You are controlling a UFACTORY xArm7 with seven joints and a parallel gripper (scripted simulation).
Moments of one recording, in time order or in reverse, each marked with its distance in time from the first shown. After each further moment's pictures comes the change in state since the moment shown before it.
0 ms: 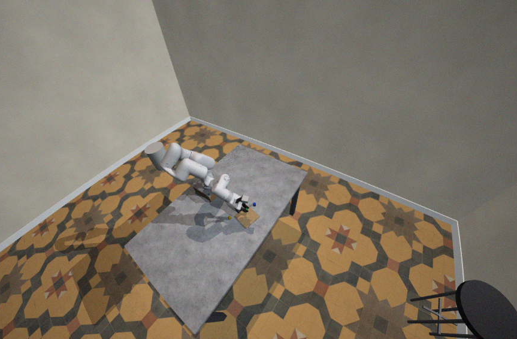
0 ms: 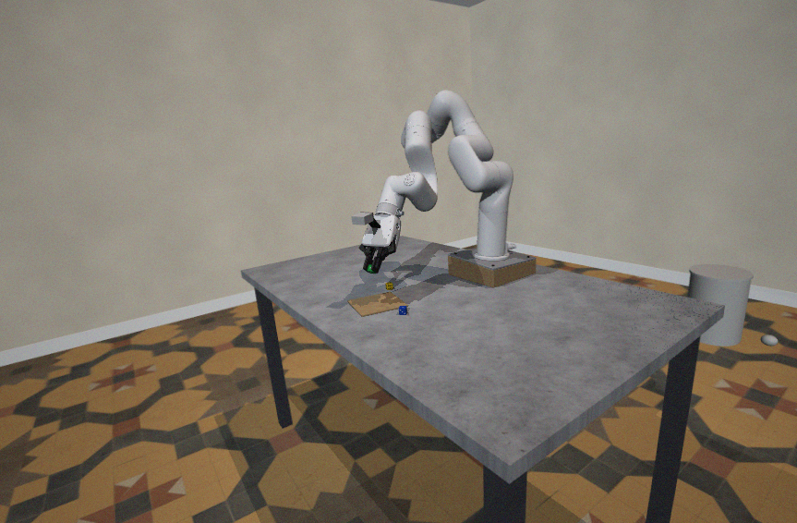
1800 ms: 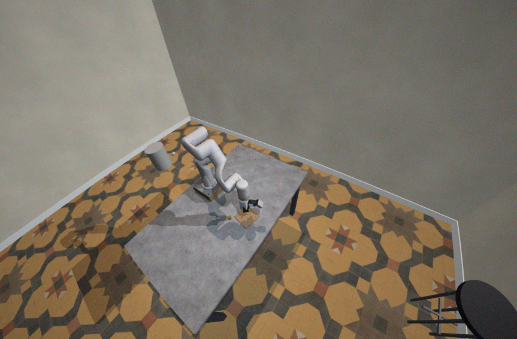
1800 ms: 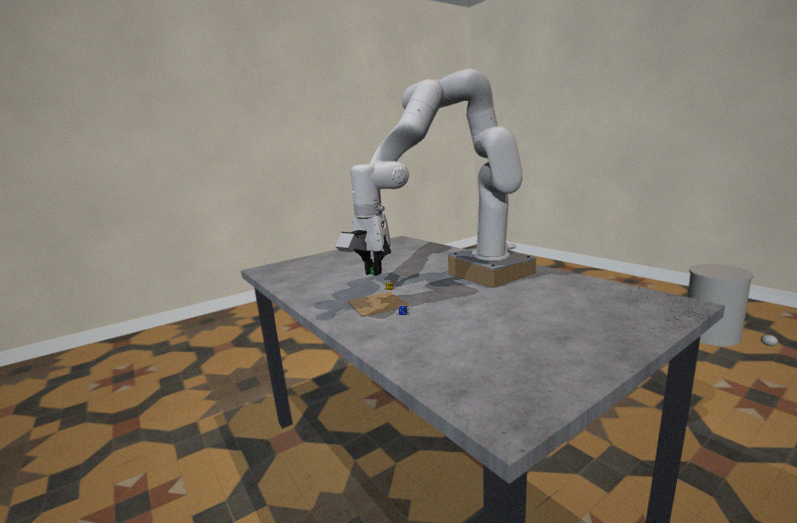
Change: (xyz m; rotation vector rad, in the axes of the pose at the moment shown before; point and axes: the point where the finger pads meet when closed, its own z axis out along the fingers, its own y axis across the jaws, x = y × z) arm 0.002 -0.007 0.009 -0.016 -0.689 0.001
